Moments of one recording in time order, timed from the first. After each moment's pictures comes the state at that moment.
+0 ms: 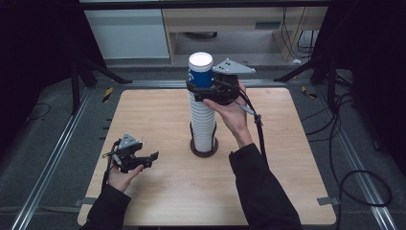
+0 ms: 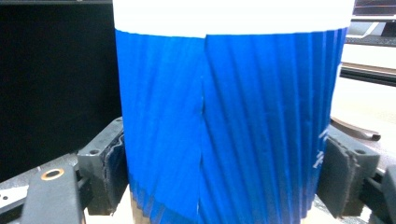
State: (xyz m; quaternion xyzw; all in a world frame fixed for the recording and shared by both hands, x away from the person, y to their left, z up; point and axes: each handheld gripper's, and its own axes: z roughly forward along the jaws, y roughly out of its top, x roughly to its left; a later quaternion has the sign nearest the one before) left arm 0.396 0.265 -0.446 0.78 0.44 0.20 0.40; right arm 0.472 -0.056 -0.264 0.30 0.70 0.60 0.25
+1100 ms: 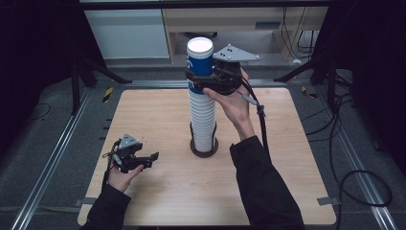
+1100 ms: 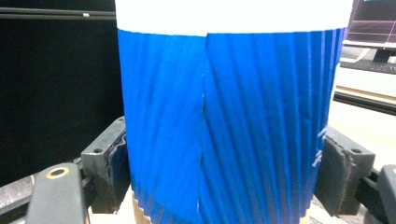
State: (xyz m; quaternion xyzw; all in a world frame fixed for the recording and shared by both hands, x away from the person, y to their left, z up) left arm 0.396 0.264 -0.446 0.78 0.44 0.20 0.40; right arm 0.466 -0.057 -0.226 0.28 0.69 0.61 0.27
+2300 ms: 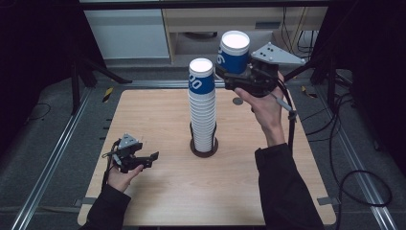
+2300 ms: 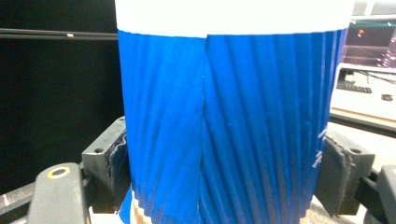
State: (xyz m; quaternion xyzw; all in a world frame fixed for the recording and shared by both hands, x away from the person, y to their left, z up) left arm 0.394 0.263 -0.443 0.78 0.44 0.20 0.40; right arm 0.435 -0.127 -0.210 0.29 0.65 0.63 0.31
